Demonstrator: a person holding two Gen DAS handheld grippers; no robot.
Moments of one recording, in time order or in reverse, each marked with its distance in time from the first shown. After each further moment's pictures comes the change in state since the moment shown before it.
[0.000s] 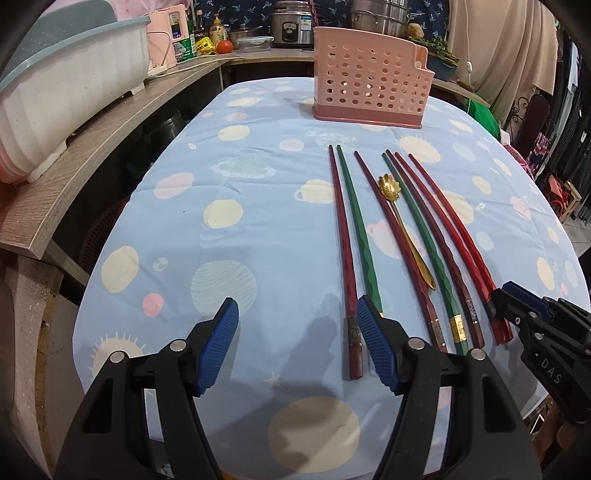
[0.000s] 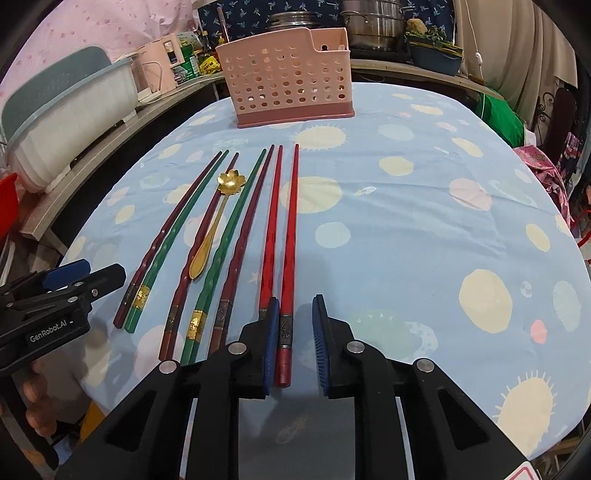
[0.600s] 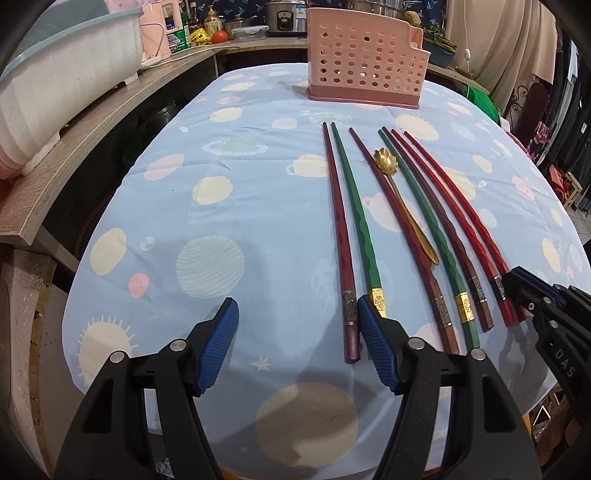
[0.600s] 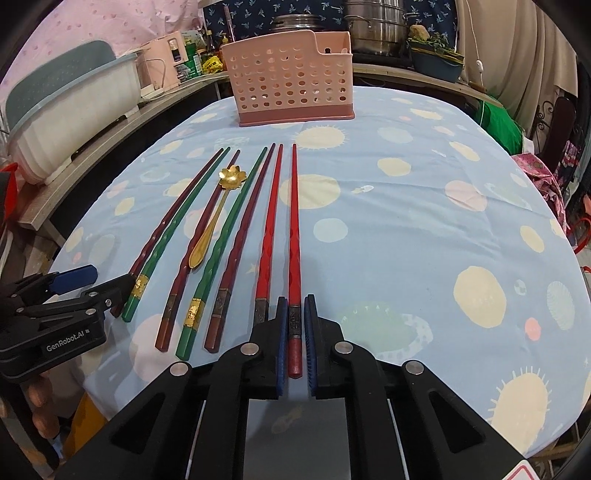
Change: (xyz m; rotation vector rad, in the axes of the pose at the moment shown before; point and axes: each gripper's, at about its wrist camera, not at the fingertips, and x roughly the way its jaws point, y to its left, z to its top) left arm 0.010 -0.007 -0.013 0.019 0.033 0.007; right arm -0.003 0.001 -0.005 -0.017 -0.010 -0.011
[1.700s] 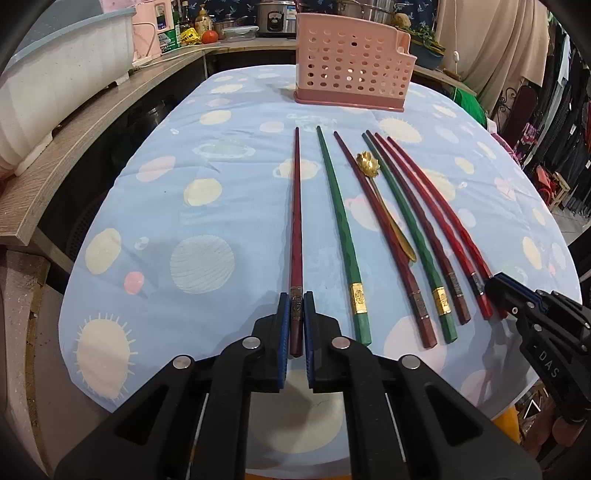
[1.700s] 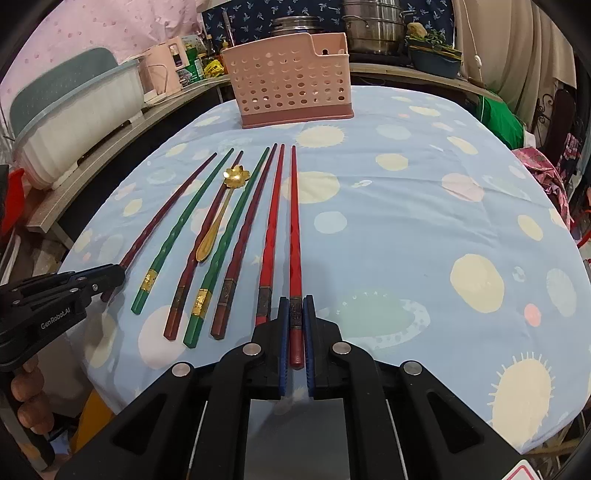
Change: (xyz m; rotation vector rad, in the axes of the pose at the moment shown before) left arm -0.013 0.000 0.002 -0.003 0.005 -0.065; right arm -0.009 -0.002 -0.004 0.023 -0.004 0.027
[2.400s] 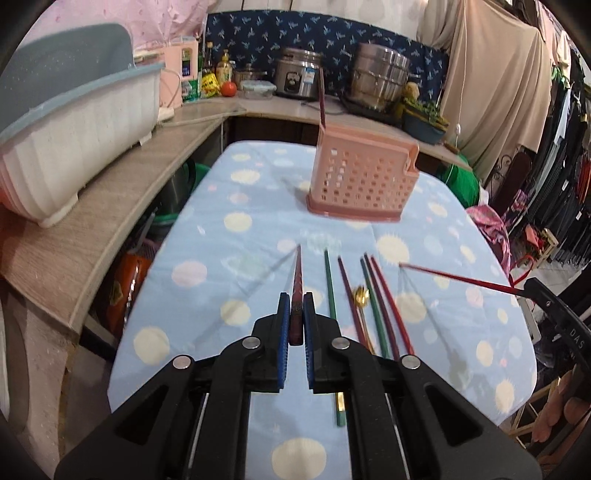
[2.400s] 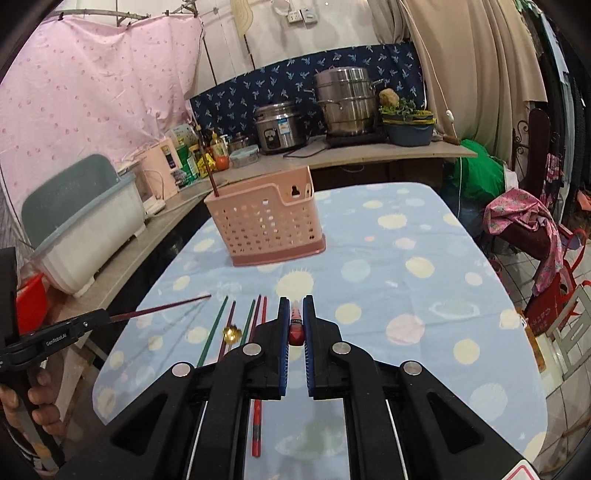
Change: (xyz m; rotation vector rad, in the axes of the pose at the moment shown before) left arm -0.078 0.031 0.088 -0.099 -0.201 -0.042; right arm -0.087 -0.050 0.104 0.104 -0.300 0.043
